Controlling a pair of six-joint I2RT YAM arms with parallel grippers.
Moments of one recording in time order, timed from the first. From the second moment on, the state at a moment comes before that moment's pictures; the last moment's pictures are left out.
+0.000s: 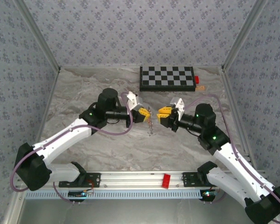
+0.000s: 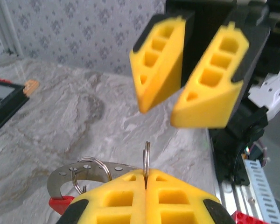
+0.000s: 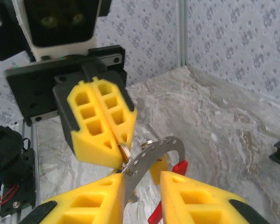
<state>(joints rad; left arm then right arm) -0.74 1.26 1.00 -0.12 0.71 0.12 0.52 0.80 0.72 -0.12 -0.57 0.00</state>
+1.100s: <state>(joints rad) -0.76 1.27 1.04 -0.40 0.66 0.32 0.62 1.12 1.02 -0.57 -0.59 -0.22</state>
